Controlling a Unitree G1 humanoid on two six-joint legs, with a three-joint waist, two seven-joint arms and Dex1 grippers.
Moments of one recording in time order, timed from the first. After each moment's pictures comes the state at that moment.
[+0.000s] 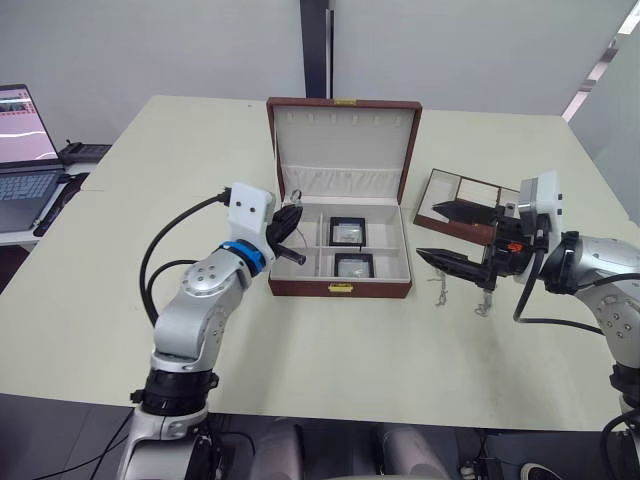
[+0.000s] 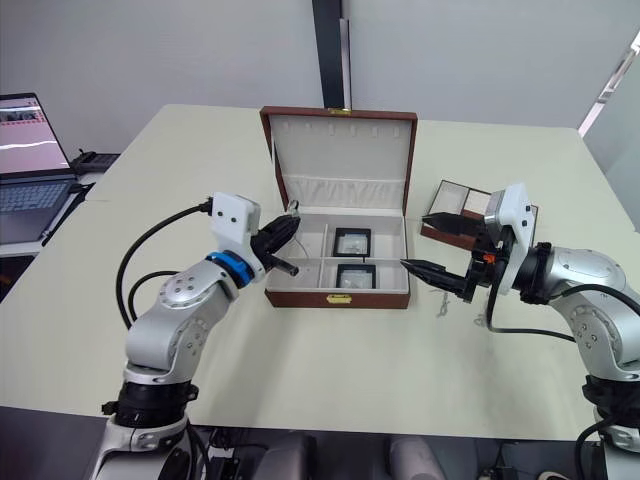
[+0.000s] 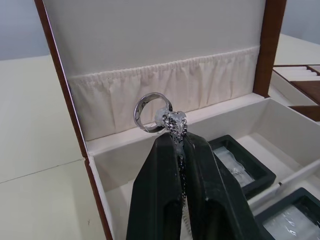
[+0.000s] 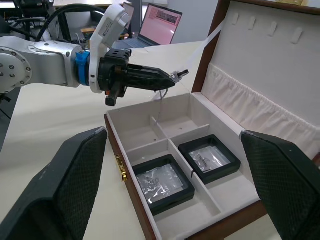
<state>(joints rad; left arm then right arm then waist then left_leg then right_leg) -0.45 0.30 -0.01 -0.20 -0.26 0.57 -0.29 -0.37 -0.77 -0.16 -0.35 0.70 0.59 0.93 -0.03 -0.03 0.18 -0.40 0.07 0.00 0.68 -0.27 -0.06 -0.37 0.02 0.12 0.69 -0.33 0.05</state>
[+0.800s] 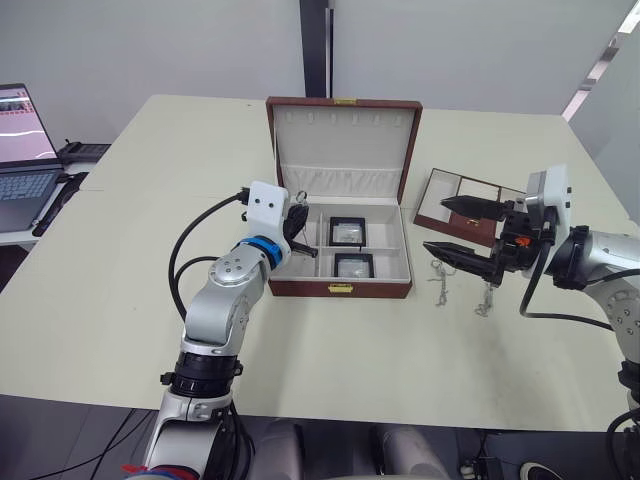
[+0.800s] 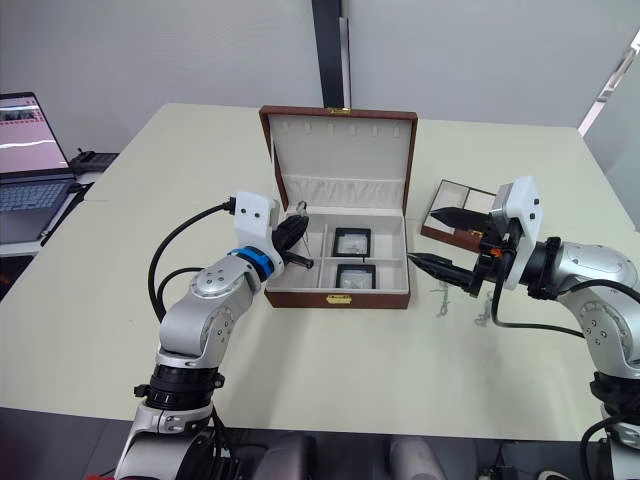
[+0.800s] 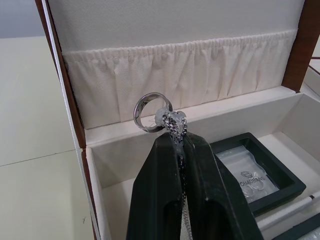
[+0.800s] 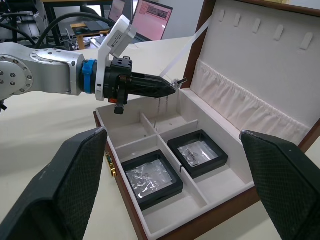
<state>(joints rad) -0.48 0.23 -0.02 -0.13 -0.22 0.59 -0.23 -0.38 -0.78 -0.17 -0.35 0.70 0.62 0.92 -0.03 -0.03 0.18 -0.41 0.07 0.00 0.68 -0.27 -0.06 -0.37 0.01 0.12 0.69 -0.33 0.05</state>
